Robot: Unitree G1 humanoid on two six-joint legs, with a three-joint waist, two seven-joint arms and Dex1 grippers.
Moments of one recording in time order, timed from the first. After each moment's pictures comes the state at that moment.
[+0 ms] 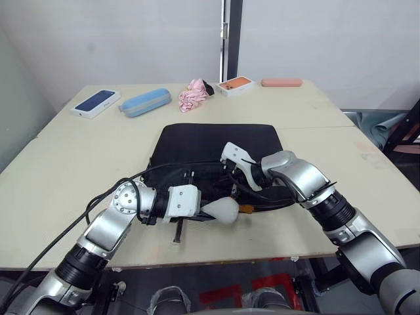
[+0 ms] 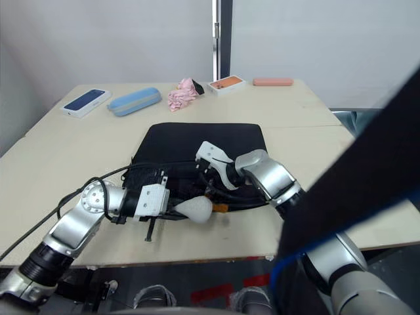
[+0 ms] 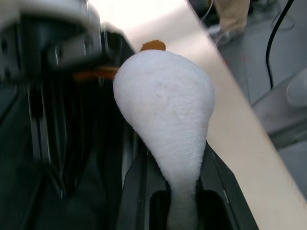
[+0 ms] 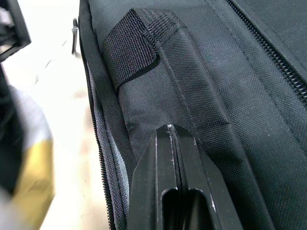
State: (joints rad) left arm -0.30 0.61 -0.28 -0.21 -0.20 0.00 -1.22; right arm -0.75 -0.42 0.46 -0.01 0.24 0.90 0.93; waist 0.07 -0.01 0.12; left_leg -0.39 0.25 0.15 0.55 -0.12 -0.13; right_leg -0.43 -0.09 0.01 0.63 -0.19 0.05
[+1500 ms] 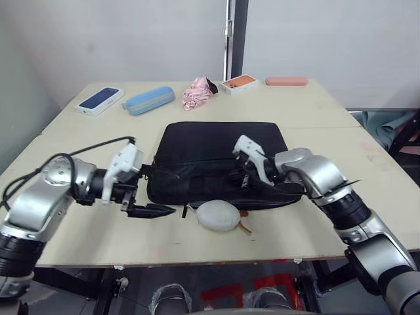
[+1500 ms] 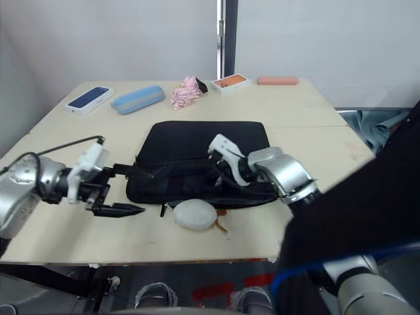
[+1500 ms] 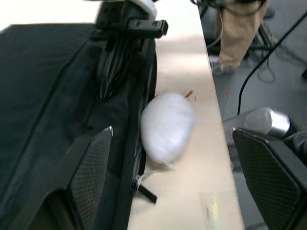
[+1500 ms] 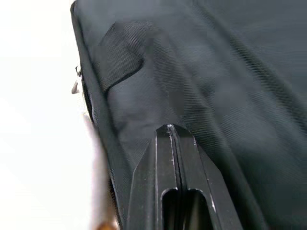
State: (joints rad) left arm -0.28 0.97 0.11 -0.21 -0.66 0.44 -1.41; right arm -0.71 -0.50 0.28 -0.11 0.36 1.02 0.93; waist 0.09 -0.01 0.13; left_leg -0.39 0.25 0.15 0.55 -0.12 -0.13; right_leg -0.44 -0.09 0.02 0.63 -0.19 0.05
